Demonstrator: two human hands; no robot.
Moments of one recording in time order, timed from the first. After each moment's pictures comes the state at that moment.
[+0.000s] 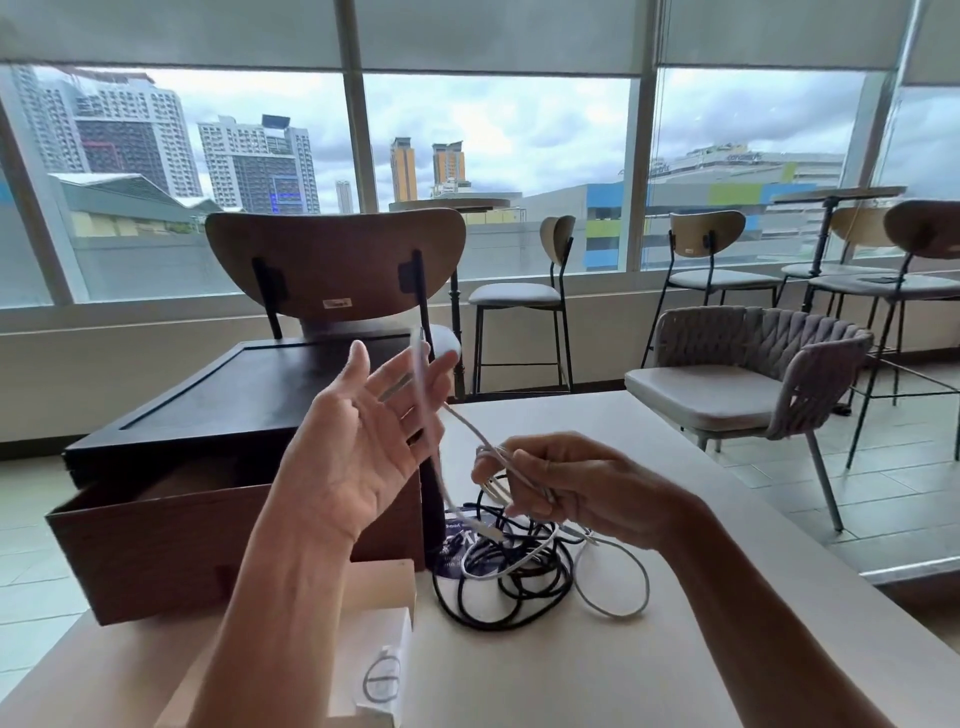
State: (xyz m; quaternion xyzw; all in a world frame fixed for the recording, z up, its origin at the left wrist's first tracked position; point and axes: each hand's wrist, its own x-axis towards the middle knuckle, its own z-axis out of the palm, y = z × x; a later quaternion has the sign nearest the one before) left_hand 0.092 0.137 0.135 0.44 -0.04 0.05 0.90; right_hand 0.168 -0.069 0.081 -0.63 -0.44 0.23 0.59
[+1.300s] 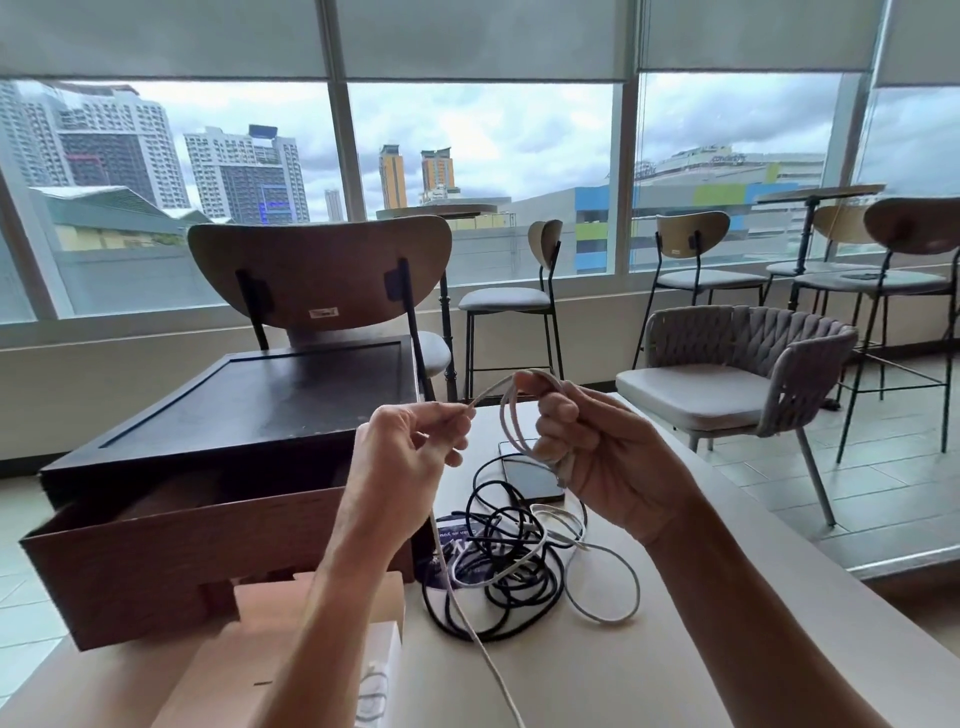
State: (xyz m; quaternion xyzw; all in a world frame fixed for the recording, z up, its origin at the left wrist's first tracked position) left_hand 0.122 0.115 0.098 0.80 -0.06 0.30 0.52; right_hand 0.183 -0.077 0.088 -0.27 -0.39 0.29 0.83
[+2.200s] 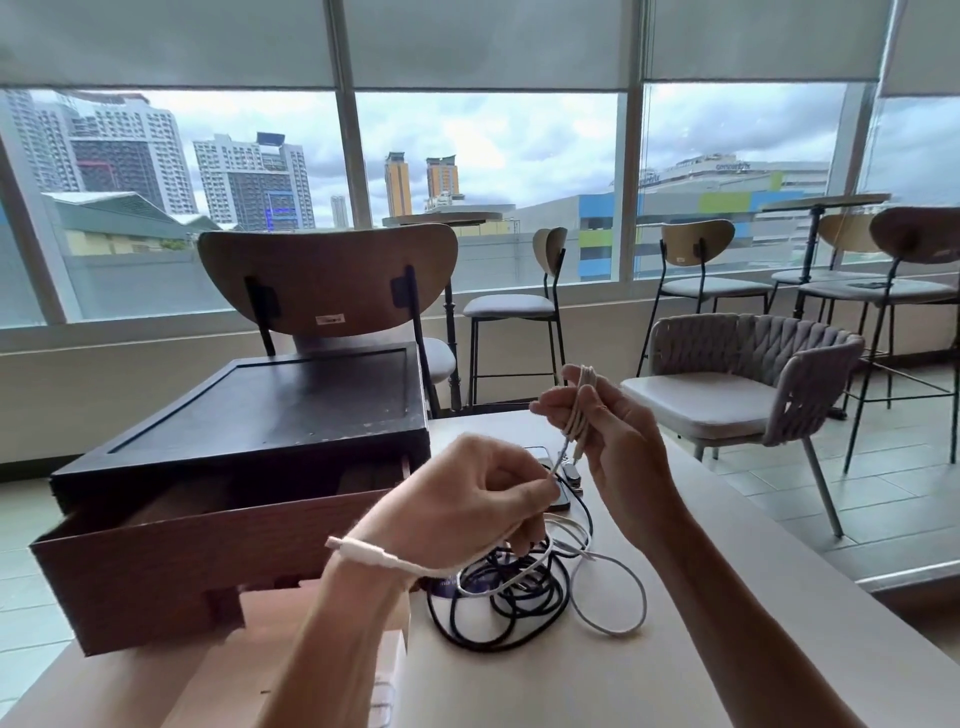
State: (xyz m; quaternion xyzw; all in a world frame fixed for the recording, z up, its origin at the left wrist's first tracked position) left_hand 0.095 0.091 0.119 0.84 -0.18 -0.01 0.51; right_hand 0.188 -0.067 0.084 -0.53 -0.26 -0.12 0.80
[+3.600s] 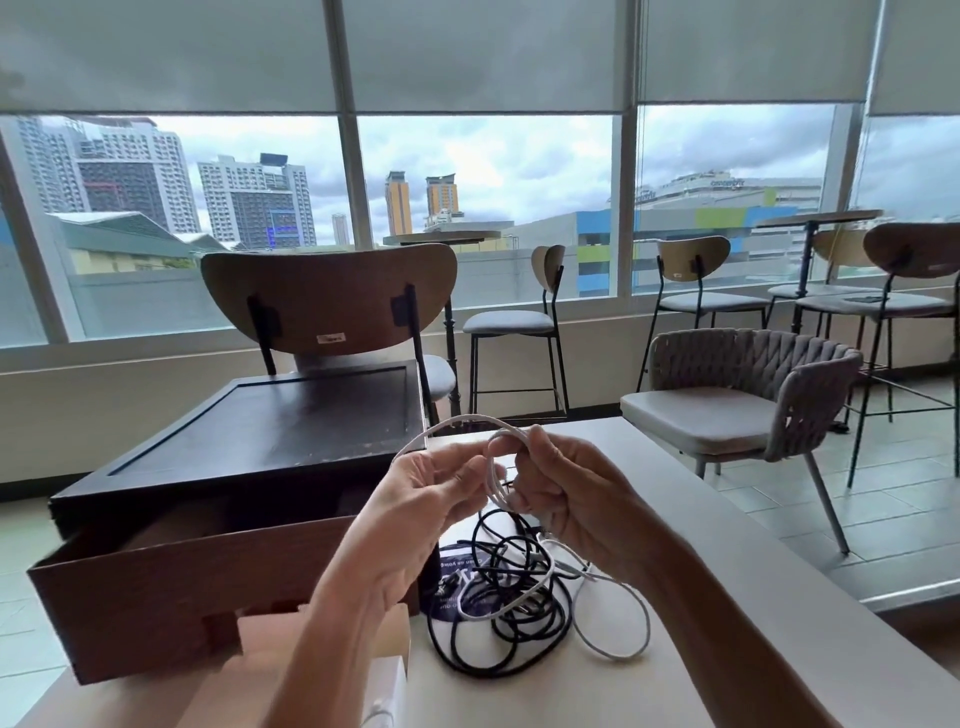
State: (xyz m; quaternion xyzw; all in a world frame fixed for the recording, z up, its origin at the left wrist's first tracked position) left_hand 0.112 0.111 0.101 0.67 -0.10 0.05 0.74; right_hand 0.173 -0.054 0.080 -0.49 -0.40 0.14 0.76
